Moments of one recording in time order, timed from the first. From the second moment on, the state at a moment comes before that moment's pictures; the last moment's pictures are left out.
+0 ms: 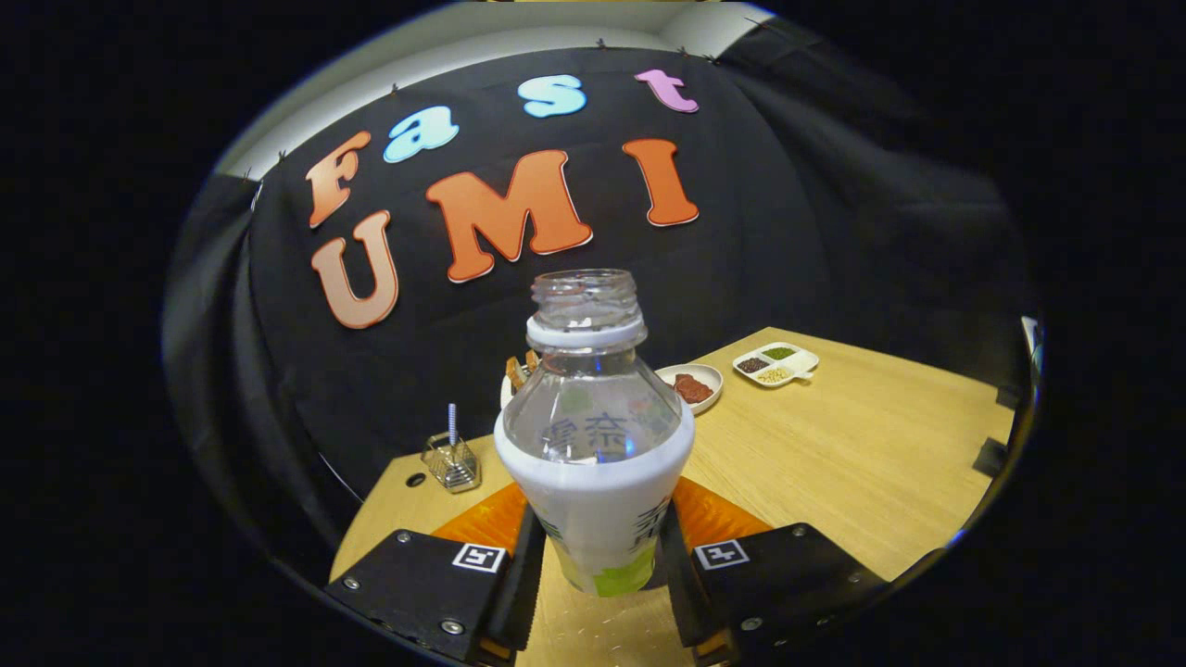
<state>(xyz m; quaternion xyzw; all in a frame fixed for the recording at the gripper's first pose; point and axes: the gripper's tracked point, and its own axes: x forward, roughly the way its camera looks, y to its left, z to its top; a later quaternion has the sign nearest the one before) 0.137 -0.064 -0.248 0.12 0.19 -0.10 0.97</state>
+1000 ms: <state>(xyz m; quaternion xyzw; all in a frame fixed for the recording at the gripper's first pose) 0.174 -0.055 -0.349 0.04 0.25 -0.12 0.96</state>
